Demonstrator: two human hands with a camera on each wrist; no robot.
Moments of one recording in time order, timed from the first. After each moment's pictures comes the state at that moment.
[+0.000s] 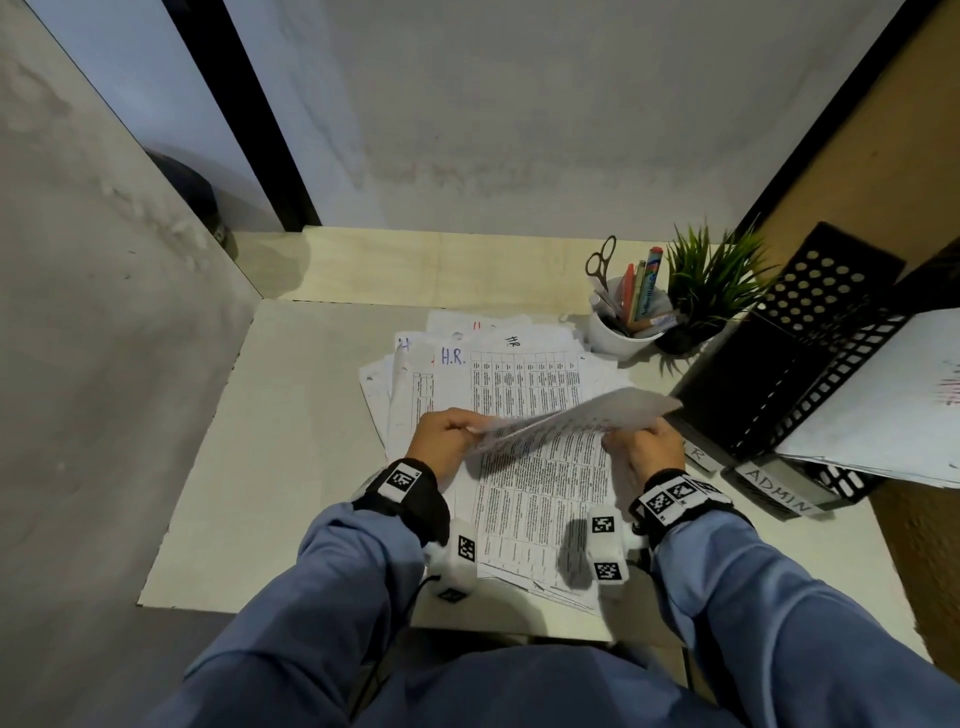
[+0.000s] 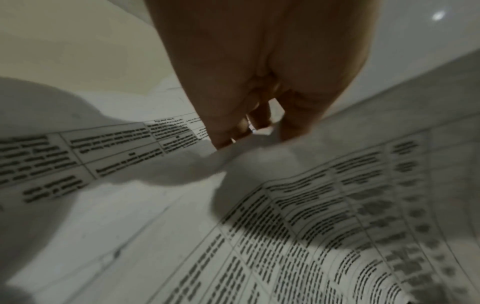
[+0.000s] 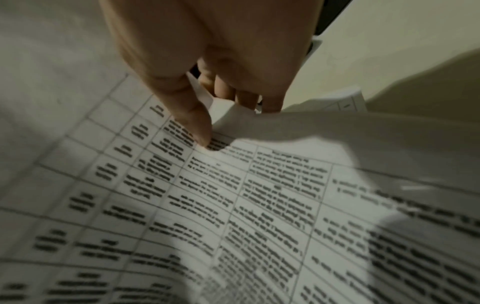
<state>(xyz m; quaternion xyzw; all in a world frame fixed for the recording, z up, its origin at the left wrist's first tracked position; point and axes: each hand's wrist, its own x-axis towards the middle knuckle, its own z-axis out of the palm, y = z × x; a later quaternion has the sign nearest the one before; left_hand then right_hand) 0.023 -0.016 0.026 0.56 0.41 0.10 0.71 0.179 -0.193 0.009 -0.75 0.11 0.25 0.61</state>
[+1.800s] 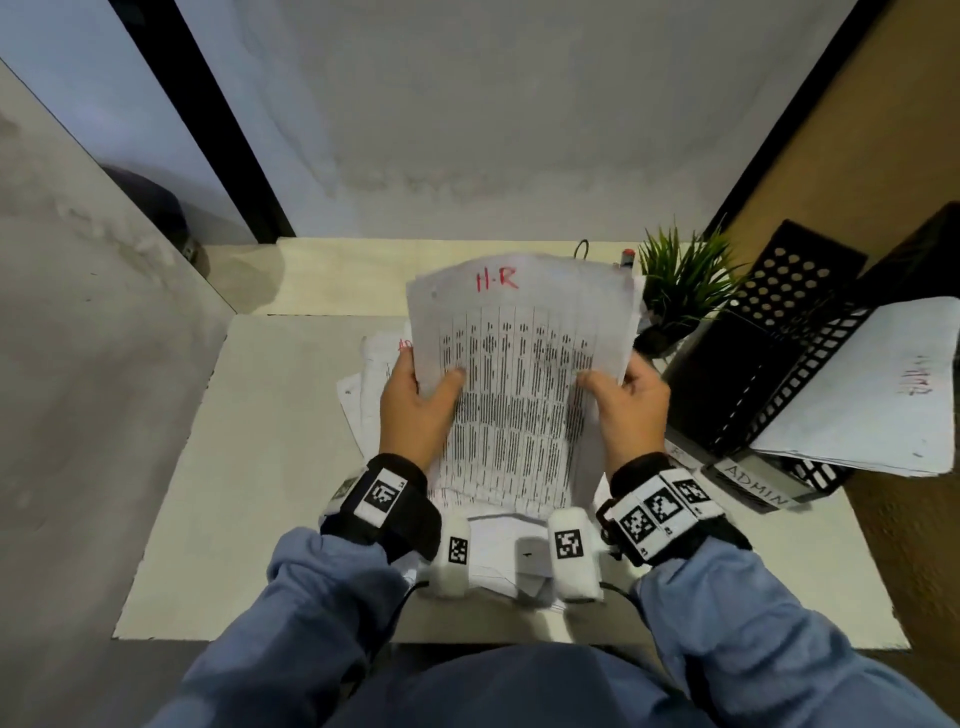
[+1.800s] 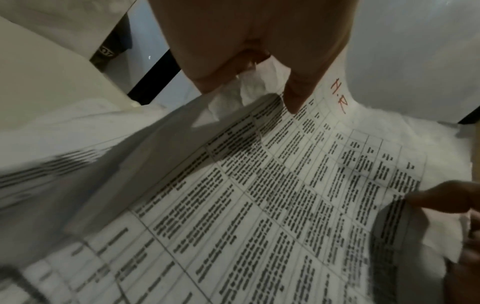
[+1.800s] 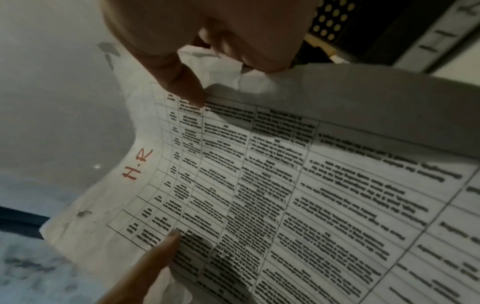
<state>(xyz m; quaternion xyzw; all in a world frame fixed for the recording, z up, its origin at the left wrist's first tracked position) 0.039 -0.014 0.083 0.62 0.36 0.25 0.65 0.151 -0.162 0.112 -0.70 -0.06 0.16 0.70</state>
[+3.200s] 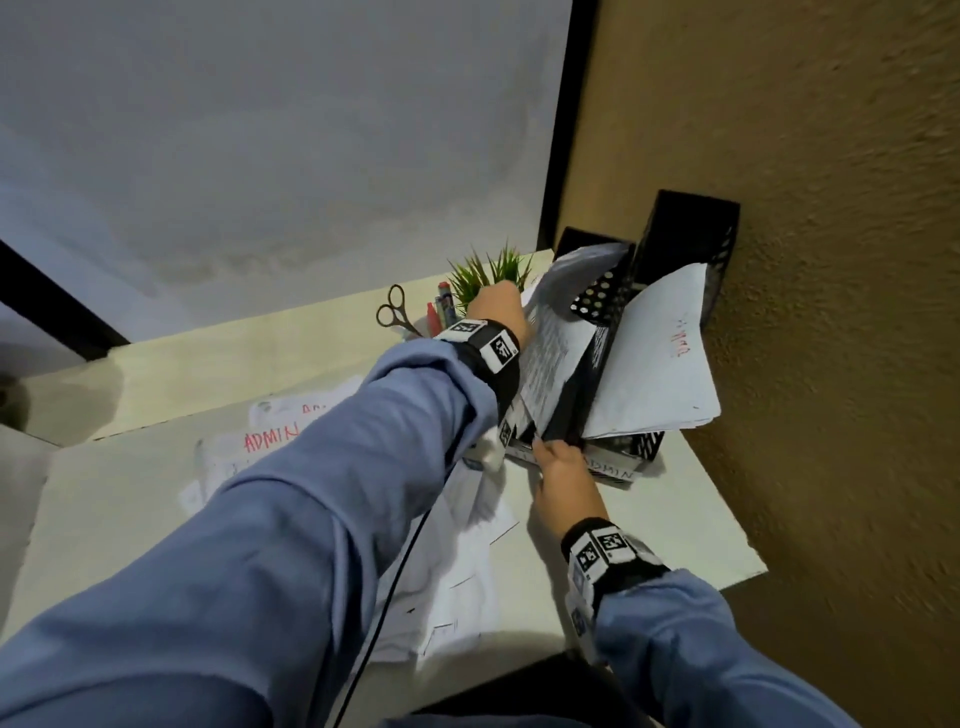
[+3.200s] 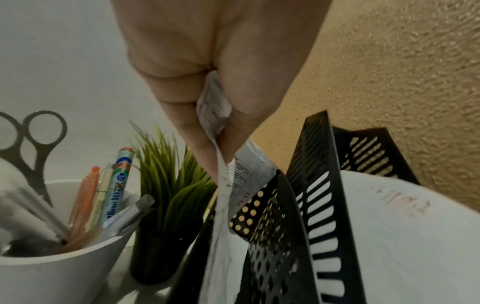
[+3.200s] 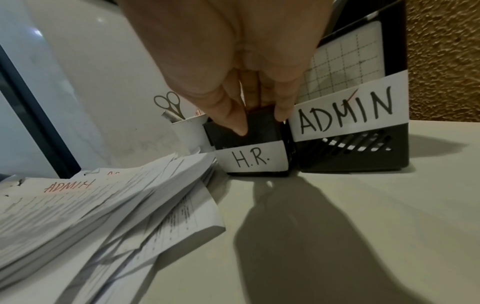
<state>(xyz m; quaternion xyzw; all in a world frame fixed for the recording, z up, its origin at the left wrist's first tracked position) 0.292 -0.154 0.156 0.95 0.18 -0.06 0.24 0.194 -0.294 0.021 -0.95 -0.20 0.16 0.19</state>
